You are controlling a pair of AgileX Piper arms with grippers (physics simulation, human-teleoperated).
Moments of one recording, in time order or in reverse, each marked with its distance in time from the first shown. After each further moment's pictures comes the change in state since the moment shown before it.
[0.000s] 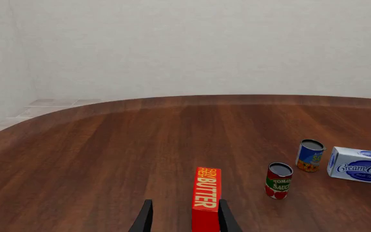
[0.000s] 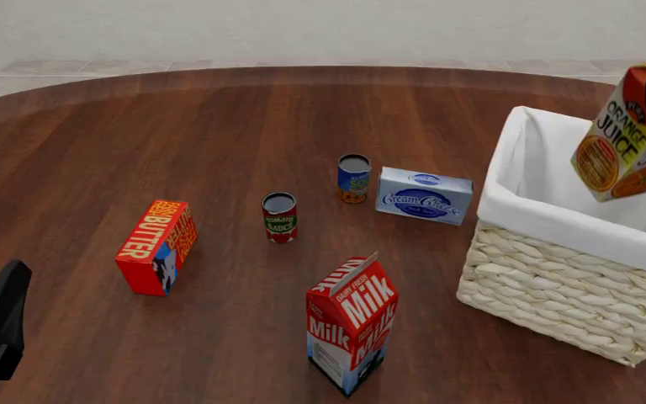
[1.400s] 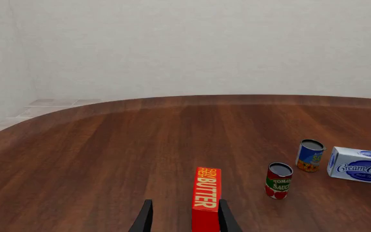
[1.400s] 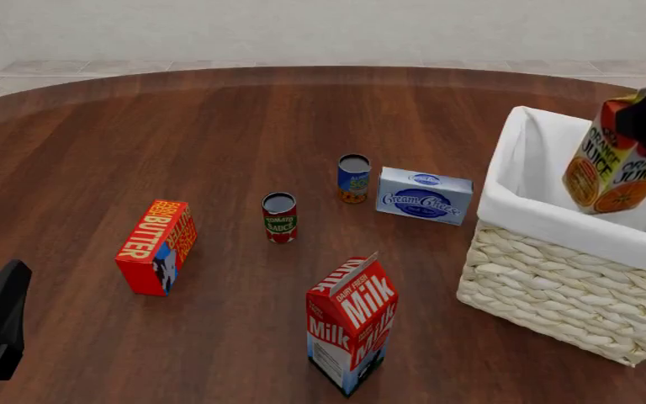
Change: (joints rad) left arm 0.000 0.000 0.000 0.000 0.000; right arm -0.077 0.096 0.122 -0.167 0.009
